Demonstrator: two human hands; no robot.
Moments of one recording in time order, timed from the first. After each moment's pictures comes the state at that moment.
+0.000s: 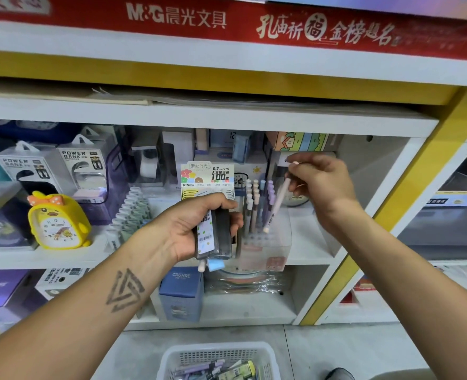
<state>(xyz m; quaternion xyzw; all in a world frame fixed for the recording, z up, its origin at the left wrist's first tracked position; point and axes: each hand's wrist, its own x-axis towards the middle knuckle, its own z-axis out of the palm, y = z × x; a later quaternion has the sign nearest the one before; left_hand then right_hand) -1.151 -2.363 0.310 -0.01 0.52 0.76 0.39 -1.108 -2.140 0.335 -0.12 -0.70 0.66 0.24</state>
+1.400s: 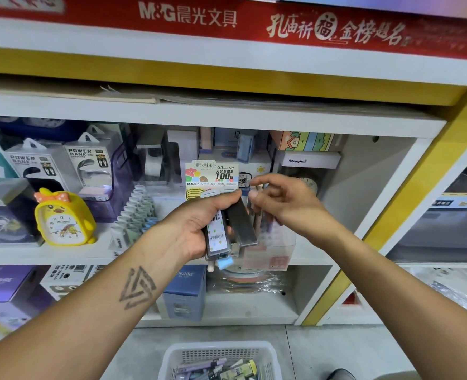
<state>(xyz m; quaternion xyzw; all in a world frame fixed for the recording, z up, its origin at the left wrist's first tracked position) -1.147 -2.355 0.309 -0.05 0.51 0.79 0.35 -1.108 -2.170 0.308 0.02 -0.85 0.53 0.08</state>
